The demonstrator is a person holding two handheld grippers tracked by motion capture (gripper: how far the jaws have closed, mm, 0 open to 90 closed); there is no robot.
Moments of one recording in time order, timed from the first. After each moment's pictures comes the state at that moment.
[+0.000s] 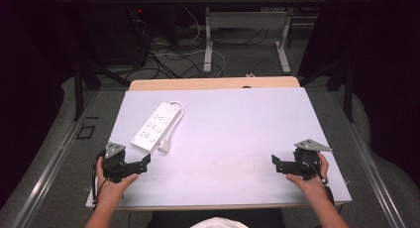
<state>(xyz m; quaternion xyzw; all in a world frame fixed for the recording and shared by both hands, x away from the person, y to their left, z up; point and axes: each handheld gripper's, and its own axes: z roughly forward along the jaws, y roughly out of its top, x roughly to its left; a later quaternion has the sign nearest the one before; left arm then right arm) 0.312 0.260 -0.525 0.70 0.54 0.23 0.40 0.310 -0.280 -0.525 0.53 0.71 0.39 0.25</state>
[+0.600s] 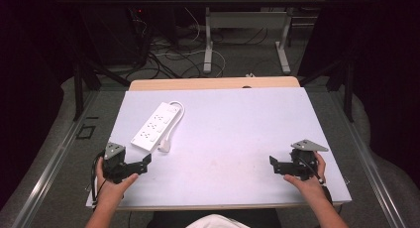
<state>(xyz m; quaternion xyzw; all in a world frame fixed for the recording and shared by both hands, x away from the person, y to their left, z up) 0.308 0.257 -0.519 0.71 0.53 0.23 0.41 0.312 -0.273 -0.528 0.52 0.72 0.39 0.25</state>
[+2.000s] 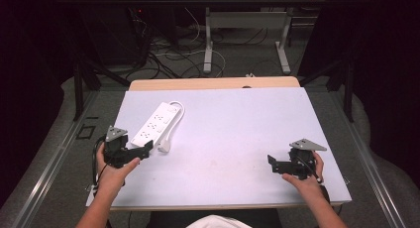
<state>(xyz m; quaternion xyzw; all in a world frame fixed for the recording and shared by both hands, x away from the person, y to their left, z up) 0.334 0.246 -0.476 0.70 0.54 0.22 0.41 0.315 -0.270 -0.528 0.52 0.72 0.40 0.24</state>
